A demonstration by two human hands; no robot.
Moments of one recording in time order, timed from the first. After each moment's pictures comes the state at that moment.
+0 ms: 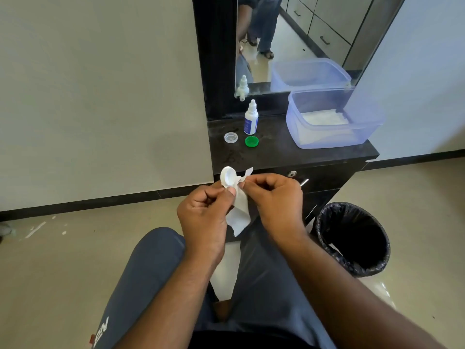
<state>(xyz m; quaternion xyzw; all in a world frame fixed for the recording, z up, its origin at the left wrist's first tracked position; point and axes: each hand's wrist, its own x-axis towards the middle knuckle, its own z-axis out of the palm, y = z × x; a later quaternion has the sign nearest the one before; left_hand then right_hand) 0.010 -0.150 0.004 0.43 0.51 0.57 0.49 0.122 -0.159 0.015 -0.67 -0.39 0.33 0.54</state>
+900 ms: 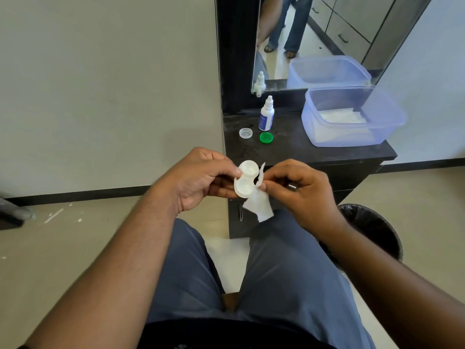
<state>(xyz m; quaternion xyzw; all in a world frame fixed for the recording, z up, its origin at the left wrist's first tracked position) -0.031 -0.091 0.069 0.51 0.47 0.24 0.67 0.155 -0.166 0.032 -0.52 -0.66 0.24 0.49</state>
